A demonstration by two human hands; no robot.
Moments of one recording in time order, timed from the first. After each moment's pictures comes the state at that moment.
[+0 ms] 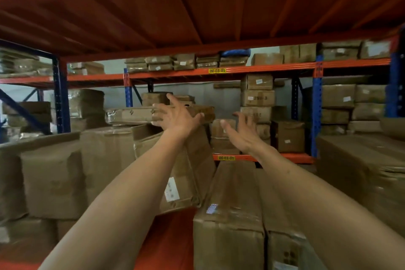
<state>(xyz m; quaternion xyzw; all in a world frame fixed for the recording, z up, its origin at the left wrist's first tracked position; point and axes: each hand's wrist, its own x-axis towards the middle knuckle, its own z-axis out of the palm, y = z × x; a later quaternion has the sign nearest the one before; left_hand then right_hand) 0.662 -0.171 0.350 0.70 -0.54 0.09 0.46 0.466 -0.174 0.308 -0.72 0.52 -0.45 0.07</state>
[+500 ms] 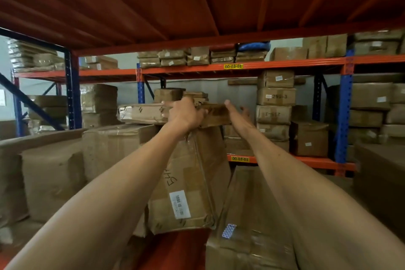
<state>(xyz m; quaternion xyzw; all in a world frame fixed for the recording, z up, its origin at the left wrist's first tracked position) 0.693 -0.200 0.370 0.67 -0.59 0.03 0.45 0.535 -0.289 0.339 -0.62 0.49 -0.54 0.30</state>
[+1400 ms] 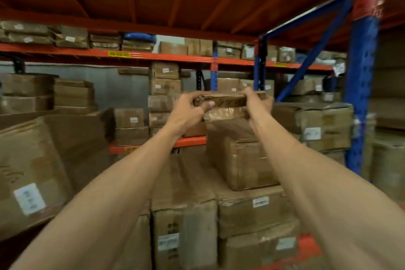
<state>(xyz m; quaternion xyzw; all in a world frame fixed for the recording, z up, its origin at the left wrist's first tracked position) 0.405 -0.096 0.337 0.26 -0.79 -0.22 0.50 0.205 -0.076 0.345 -0.26 0.47 -0.82 0.20</state>
